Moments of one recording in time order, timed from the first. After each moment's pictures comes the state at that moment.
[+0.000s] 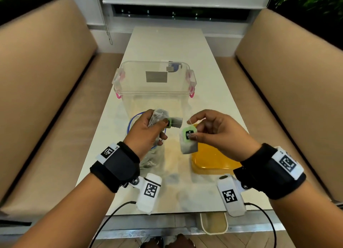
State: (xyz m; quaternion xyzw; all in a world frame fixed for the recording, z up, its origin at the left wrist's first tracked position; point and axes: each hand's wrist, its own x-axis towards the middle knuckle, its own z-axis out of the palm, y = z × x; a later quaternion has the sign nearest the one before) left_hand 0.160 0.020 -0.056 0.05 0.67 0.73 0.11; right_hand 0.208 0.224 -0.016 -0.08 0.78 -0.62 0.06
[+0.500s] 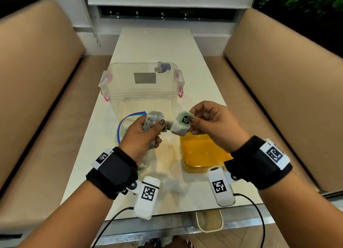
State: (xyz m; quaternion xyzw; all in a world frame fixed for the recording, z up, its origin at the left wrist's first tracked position) left_hand 0.168 0.039 -0.059 0.03 0.62 0.77 0.13; right_hand 0.199 0.237 -0.014 -0.01 0.80 -0.60 -0.01
